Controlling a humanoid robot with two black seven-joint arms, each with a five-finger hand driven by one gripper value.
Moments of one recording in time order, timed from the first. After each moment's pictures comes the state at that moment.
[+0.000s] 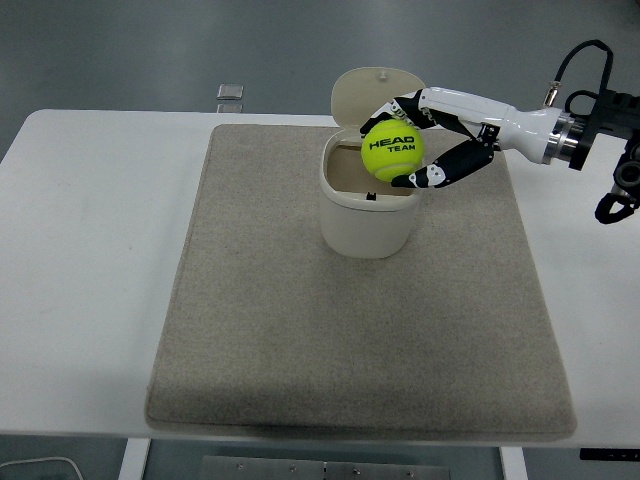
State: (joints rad) left arm 0.05 0.00 -0.28 -0.08 0.18 -0.10 -0.01; right arm 1.05 -0.50 0.48 1.11 -1.14 0.39 0.42
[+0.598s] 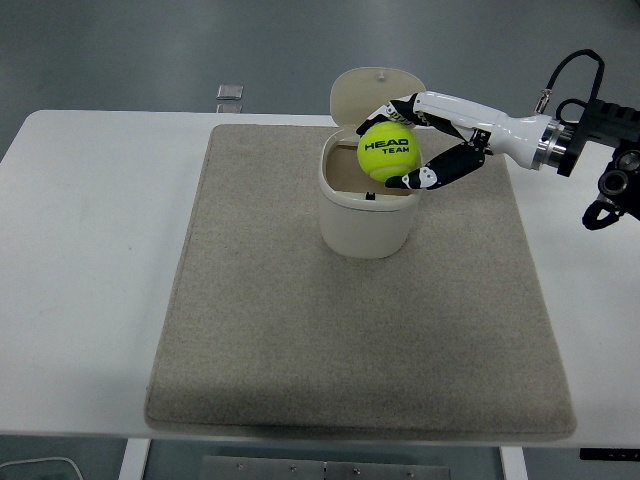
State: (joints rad) left arm 0.05 0.00 -0.28 -0.08 0.18 -0.10 -0.01; right arm 1.04 -0.49 0.46 1.09 -1.14 0.33 0.42
